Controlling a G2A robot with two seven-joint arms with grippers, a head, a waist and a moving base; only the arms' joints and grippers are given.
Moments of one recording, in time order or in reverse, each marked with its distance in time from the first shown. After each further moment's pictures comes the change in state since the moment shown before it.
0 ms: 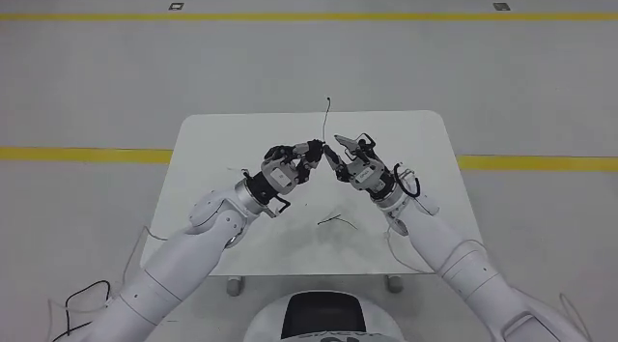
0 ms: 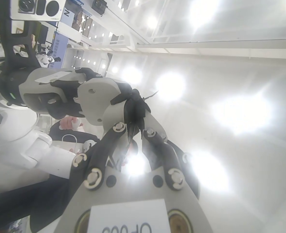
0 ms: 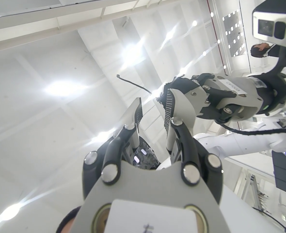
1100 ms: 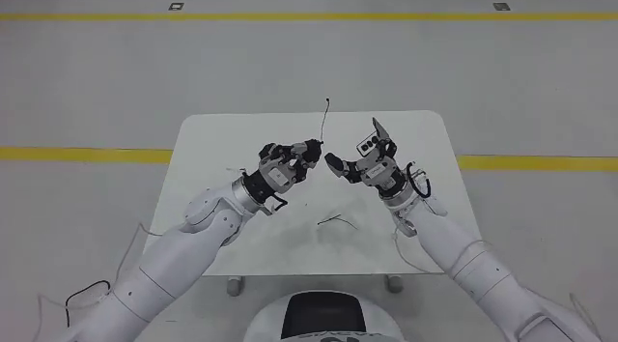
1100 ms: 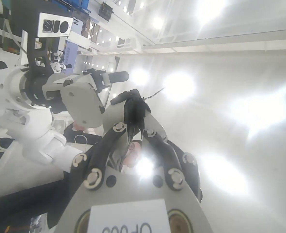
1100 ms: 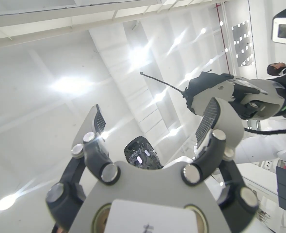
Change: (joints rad) left arm -0.026 0.044 0.033 -0.010 0.012 -0.043 0.015; right arm 0.003 0.074 -0.046 -0.050 0.127 -0.095 -0.032
